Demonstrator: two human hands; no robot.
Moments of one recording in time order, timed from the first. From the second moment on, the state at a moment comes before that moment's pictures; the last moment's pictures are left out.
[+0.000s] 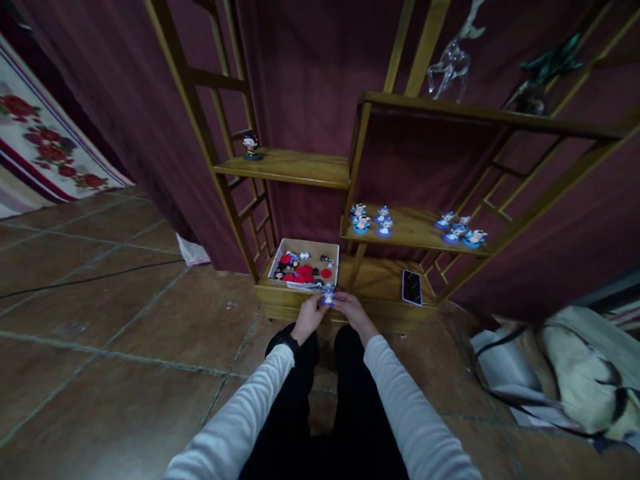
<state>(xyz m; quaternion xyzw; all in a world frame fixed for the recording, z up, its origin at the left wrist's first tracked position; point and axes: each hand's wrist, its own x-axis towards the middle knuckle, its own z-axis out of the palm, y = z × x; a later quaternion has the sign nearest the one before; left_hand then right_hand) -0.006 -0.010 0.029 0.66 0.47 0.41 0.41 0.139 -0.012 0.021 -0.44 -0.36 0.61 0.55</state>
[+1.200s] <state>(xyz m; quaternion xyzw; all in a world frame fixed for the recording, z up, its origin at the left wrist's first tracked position) -0.013 -0.002 0.035 0.40 0.41 0.44 0.69 0.135 -0.013 0.027 -0.45 -0.37 0.59 0.56</state>
